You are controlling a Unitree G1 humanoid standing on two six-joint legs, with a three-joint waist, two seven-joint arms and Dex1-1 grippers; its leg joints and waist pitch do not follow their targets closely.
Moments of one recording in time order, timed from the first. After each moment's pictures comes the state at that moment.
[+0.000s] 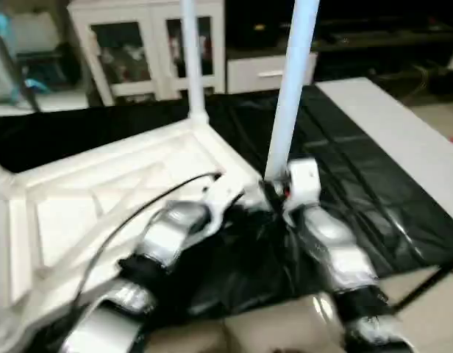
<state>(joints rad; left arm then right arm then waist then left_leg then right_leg) -0.63 0.05 -0.28 0.65 0.13 0.33 -0.58 -0.47 0.04 -0.02 0.53 0.09 0.18 0.08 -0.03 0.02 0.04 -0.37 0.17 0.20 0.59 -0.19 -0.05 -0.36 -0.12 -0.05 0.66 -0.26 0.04</state>
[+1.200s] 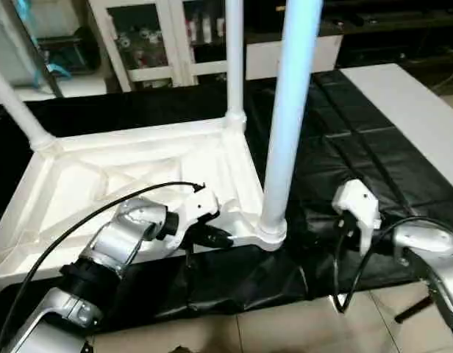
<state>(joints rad) -0.51 0.39 -0.36 0.37 -0.03 0.30 -1.21 -0.20 -0.60 0.14 -0.04 0.24 0.36 0.94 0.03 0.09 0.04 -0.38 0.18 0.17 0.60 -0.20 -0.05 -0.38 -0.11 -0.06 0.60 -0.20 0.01</state>
